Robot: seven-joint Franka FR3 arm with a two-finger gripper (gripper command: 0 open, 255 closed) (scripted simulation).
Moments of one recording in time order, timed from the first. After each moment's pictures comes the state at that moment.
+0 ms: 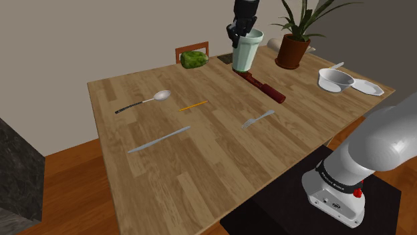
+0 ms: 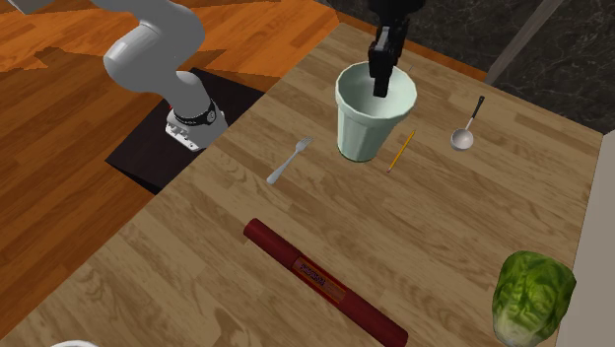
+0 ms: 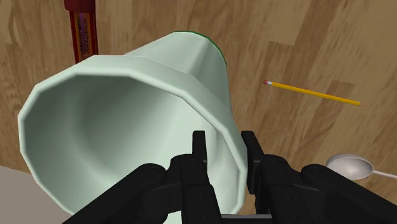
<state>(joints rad) -0.11 -0.24 0.21 -2.00 -0.19 1.93 0.17</state>
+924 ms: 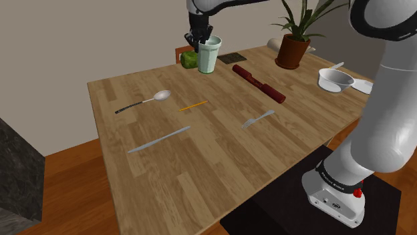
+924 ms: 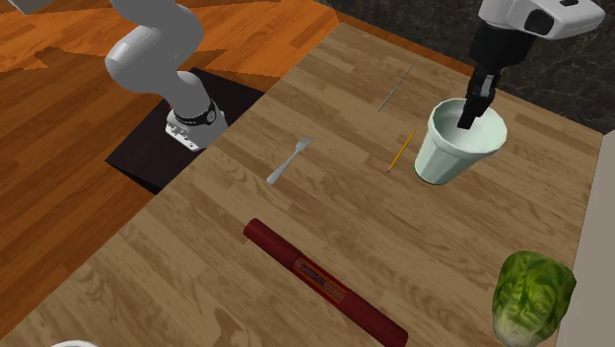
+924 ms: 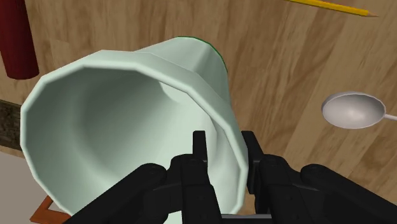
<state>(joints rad) -0.04 0.34 0.26 -1.45 -0.35 1.91 0.32</state>
